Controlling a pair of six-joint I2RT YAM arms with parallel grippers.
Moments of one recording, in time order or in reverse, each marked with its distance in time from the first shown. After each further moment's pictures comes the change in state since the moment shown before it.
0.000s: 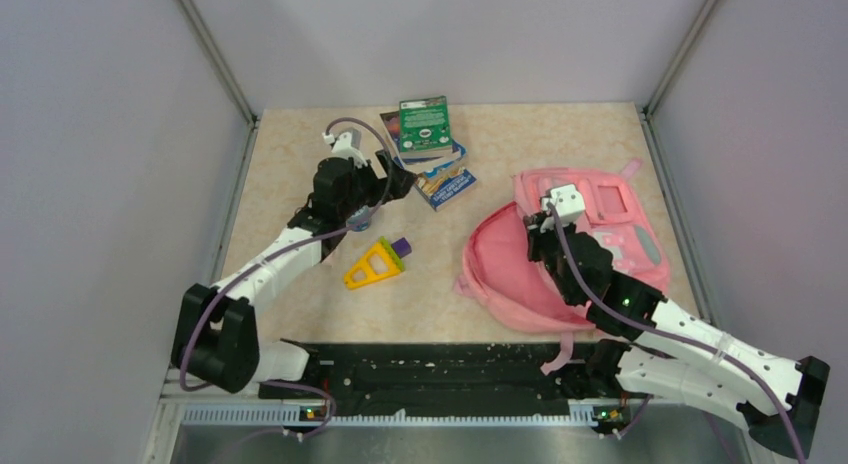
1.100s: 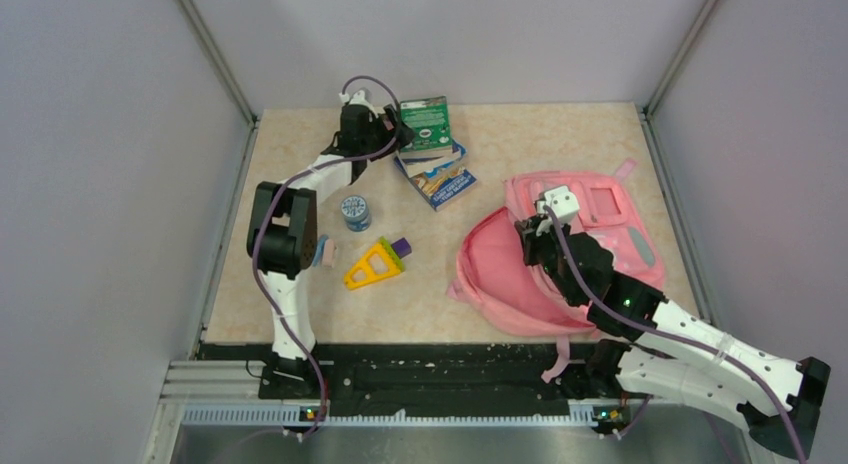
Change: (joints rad) left arm 0.169 0.810 0.697 -0.057 0.069 -0.041; right arm 0.000 -0.006 0.004 -0.013 -0.117 0.005
